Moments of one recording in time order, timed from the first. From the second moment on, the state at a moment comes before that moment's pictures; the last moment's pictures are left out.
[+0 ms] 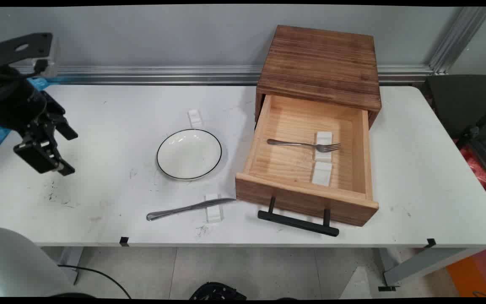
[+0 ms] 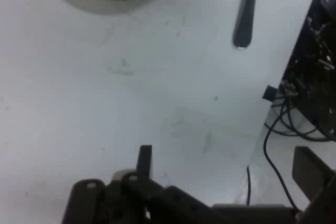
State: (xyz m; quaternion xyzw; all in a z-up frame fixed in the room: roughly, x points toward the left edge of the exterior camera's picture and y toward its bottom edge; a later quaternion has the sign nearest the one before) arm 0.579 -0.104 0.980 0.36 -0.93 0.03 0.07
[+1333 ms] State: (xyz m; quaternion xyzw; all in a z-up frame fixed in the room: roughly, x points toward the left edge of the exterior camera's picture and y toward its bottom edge) arm 0.449 -0.118 0.842 0.35 -0.93 0.06 0.11
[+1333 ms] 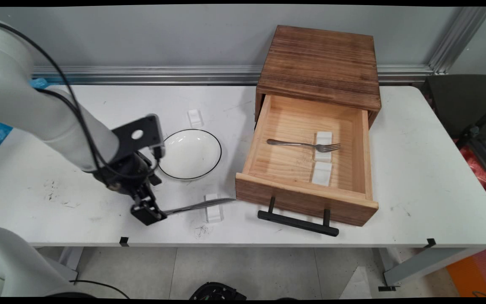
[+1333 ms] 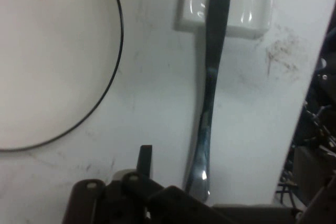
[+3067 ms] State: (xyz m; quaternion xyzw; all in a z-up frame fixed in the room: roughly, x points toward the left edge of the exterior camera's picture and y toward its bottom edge) arm 0.407 -0.150 0.776 0.31 -0.94 0.07 0.09
